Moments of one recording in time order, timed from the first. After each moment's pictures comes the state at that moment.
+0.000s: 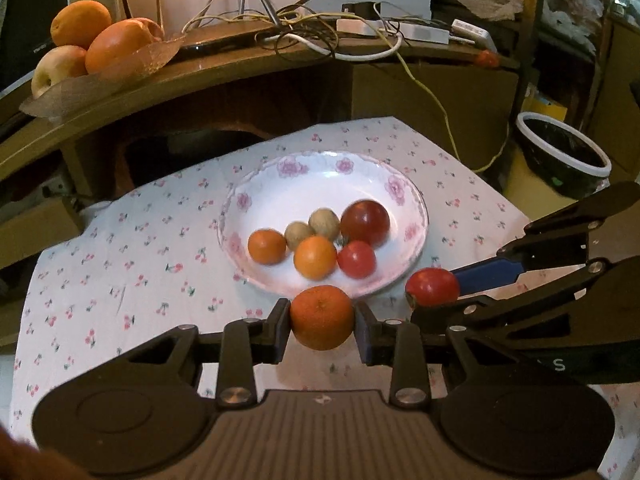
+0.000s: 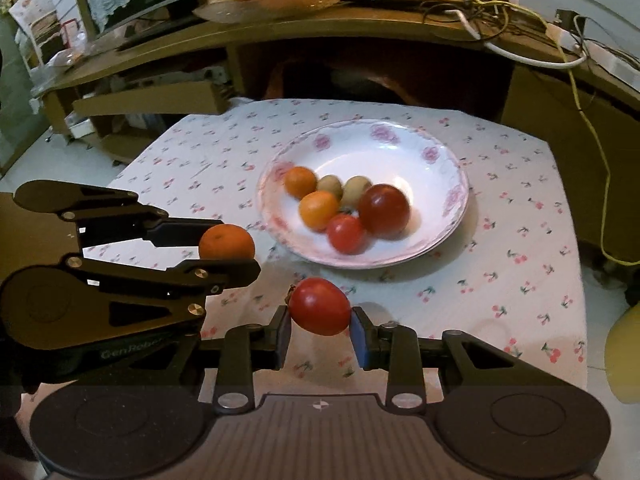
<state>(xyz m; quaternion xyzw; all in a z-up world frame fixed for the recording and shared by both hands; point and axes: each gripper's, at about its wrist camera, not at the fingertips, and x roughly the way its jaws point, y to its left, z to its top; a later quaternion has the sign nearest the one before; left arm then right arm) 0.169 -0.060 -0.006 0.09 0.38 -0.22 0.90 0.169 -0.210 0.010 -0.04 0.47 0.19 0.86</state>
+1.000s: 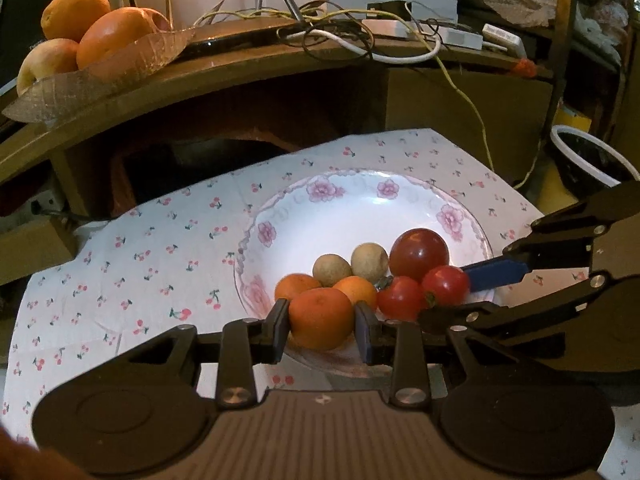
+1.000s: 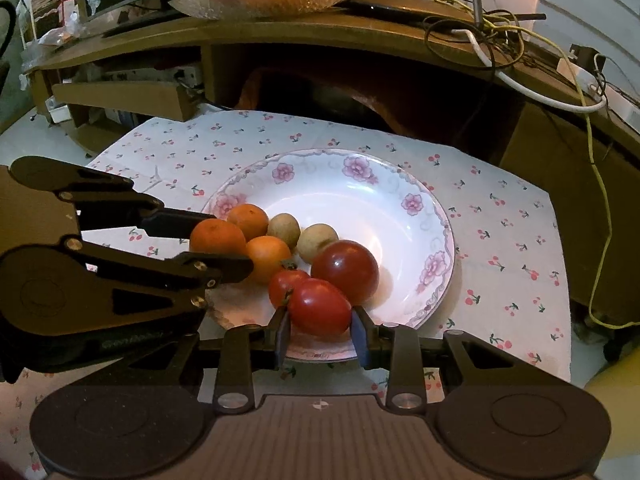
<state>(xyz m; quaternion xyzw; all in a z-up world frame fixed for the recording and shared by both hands) 0.226 -0.060 -0.027 0.08 0.37 -0.20 0.90 0.225 -0.206 -0.011 -0.10 0.45 0.18 0.87</state>
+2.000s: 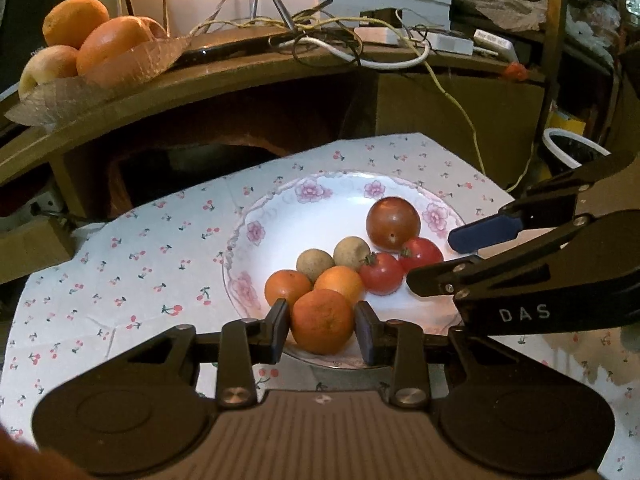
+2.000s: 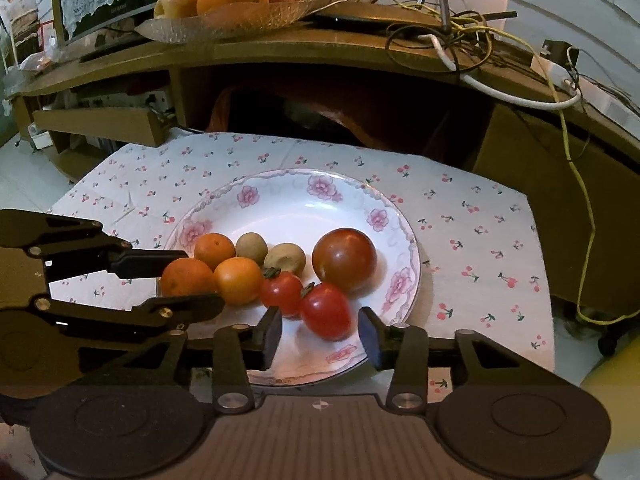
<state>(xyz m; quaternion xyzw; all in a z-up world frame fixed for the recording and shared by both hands) 0.211 -0.064 -0.026 0.08 0.36 -0.20 0.91 0.234 -0.221 -0.006 -0.08 0.43 0.16 0.89</state>
